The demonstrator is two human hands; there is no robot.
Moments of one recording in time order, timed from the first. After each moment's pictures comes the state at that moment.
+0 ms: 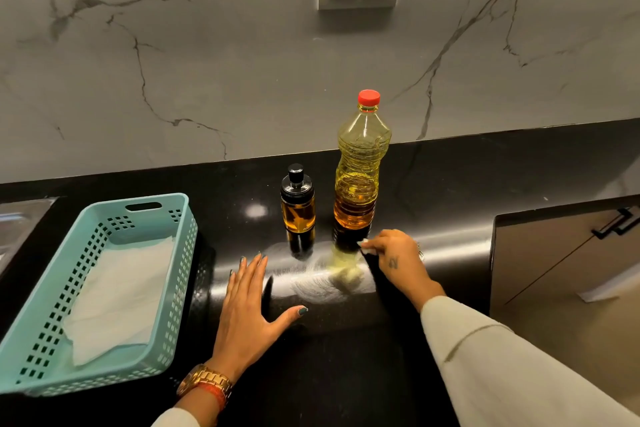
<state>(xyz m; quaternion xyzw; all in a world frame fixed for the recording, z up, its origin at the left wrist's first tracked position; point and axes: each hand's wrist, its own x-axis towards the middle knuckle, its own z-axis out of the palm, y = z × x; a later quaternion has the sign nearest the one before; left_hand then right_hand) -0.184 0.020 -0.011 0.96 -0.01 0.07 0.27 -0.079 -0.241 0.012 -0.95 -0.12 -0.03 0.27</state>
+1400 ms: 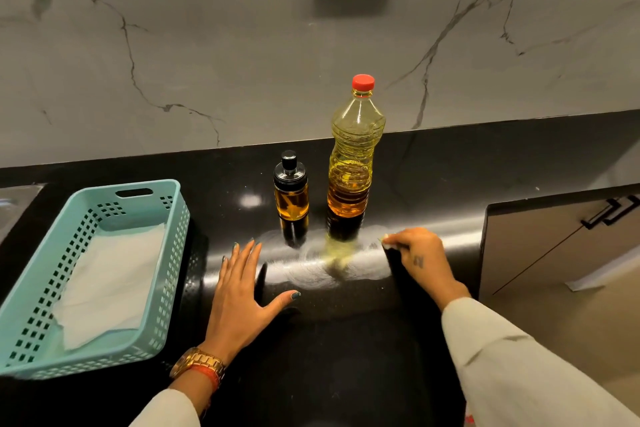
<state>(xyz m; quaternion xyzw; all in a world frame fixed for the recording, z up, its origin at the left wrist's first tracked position) -0.182 0.019 -0.011 0.96 -0.02 0.07 0.26 -0.099 -0.288 0.007 -0.95 -0.08 -0.09 0.28</state>
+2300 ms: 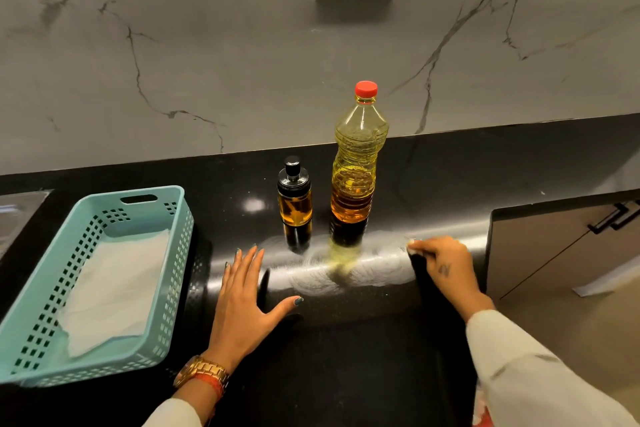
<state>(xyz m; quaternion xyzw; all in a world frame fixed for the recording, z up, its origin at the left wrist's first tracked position) -0.182 0.021 -0.014 0.96 -0.01 0.08 0.26 -0.106 -0.316 0.004 -0.95 -0.02 -0.12 0.28</state>
